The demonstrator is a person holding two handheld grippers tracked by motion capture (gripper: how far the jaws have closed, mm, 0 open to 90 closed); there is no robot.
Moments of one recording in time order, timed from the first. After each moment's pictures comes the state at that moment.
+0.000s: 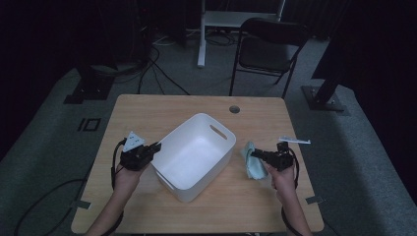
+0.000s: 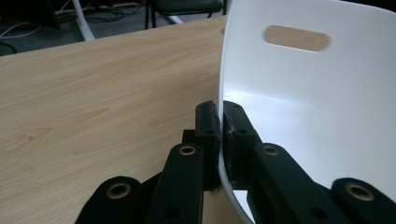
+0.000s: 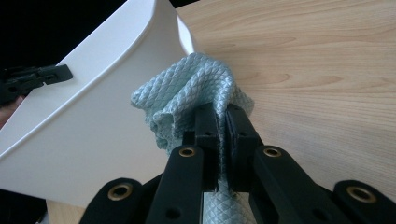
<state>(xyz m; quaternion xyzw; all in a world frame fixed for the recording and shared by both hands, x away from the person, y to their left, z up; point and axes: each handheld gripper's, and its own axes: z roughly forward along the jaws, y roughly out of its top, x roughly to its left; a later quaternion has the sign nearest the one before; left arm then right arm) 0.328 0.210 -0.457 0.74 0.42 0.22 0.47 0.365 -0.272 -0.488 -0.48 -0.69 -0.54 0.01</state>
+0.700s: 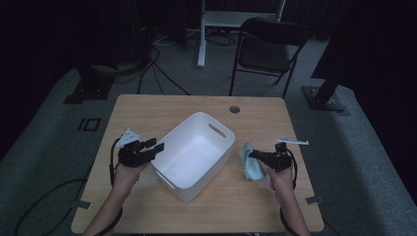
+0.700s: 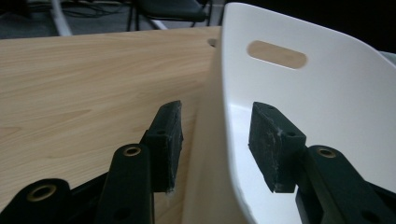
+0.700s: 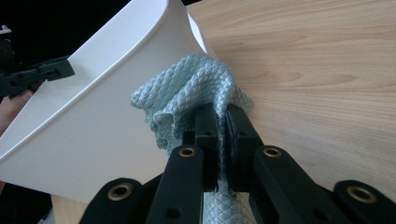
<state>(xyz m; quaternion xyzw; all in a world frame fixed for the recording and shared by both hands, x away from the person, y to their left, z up) 0.339 0.220 -0.458 0.73 0.43 0.17 0.51 0.362 -0.266 -0.488 -0.48 -0.69 -0.55 0.02</state>
